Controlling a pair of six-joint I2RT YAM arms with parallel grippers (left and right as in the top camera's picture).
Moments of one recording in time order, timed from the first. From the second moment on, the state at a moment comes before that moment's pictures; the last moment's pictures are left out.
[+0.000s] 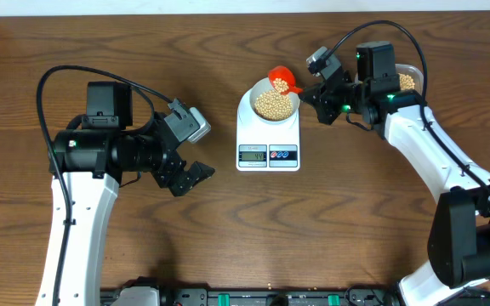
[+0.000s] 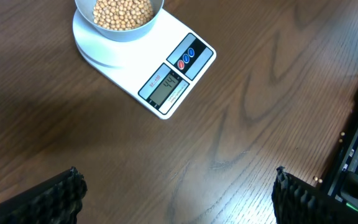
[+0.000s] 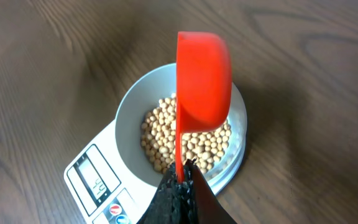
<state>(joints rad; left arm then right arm) -0.01 1.29 1.27 -1.20 0.62 0.82 0.22 1.77 1.25 -0.30 -0.62 -0.30</state>
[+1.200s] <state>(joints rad) -0.01 1.29 1.27 -1.20 0.62 0.82 0.24 1.73 1.25 -0.33 -0.57 -0.33</state>
